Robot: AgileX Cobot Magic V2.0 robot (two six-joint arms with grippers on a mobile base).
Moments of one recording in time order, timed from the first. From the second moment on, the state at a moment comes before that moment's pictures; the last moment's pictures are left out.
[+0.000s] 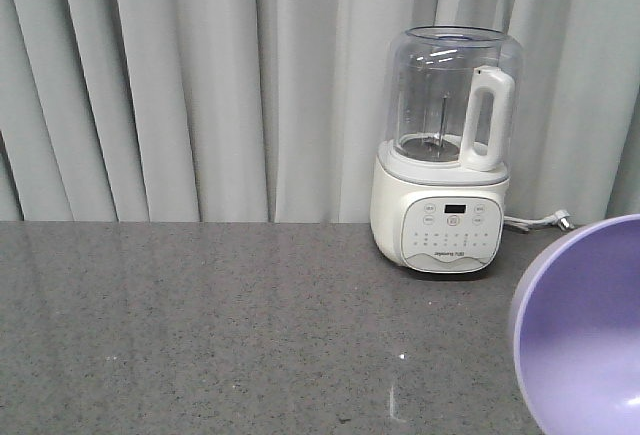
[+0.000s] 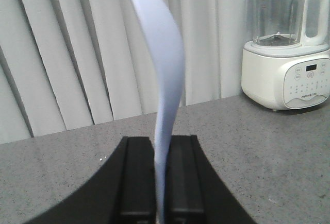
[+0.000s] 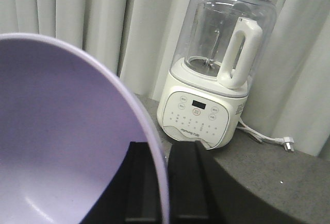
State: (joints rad) left arm -0.20 0.48 -0.72 -0.09 0.39 0.16; right arm -0.14 0.62 -0.82 0.78 0.59 -0.94
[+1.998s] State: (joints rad) left arm -0.20 0.48 -0.72 -0.08 0.39 0.16; right arm -0.14 0.62 -0.82 0.78 0.59 -0.94
